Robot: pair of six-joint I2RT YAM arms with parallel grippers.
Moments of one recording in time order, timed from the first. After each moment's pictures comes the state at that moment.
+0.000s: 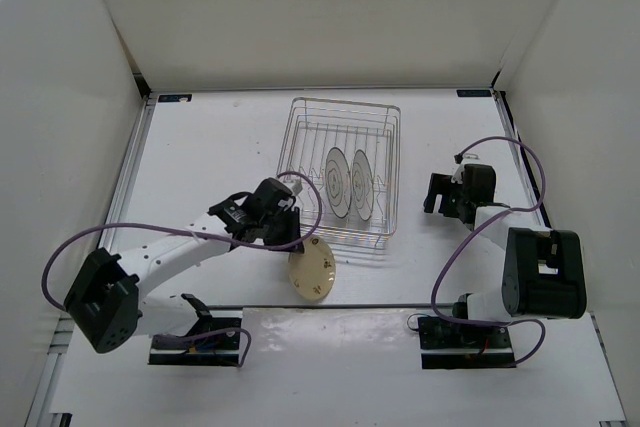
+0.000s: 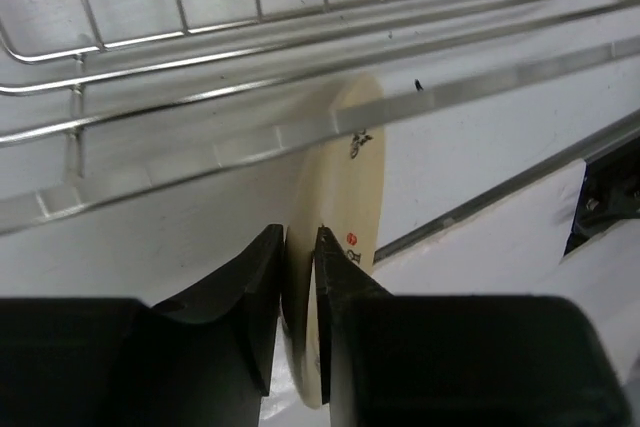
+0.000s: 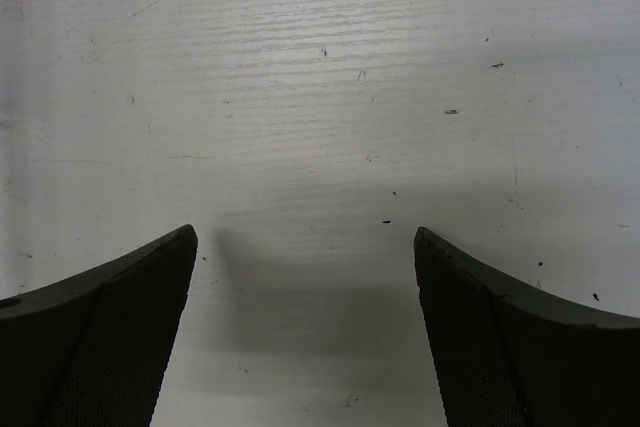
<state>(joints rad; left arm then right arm) -0.78 1.24 0.80 -0.52 0.15 -0.63 -0.02 1.41 0.56 0.04 -0.12 0.10</state>
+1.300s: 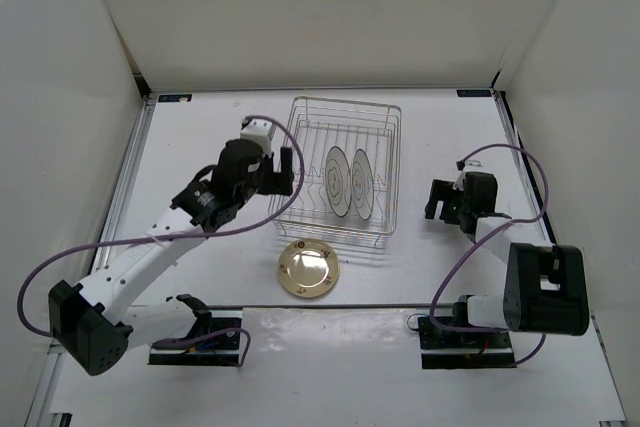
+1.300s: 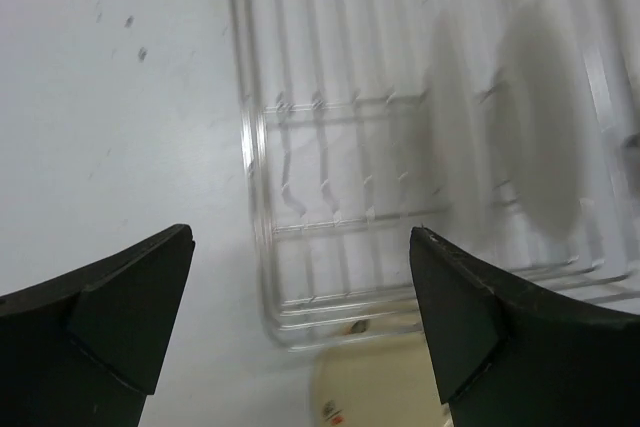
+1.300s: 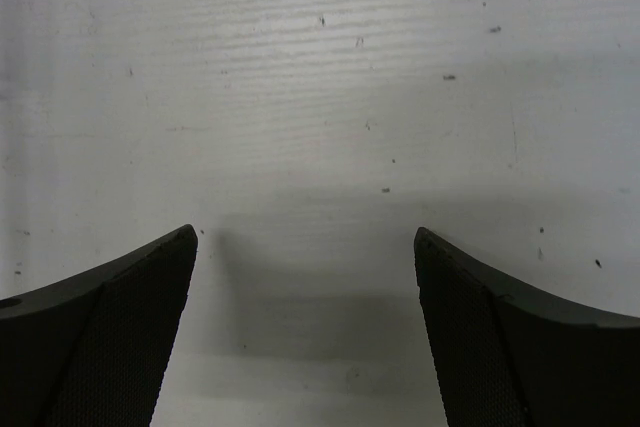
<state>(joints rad) -0.66 1.18 1.14 -0.49 -0.24 -0.30 -0.02 1.36 0.52 0.05 -0.11 0.10</state>
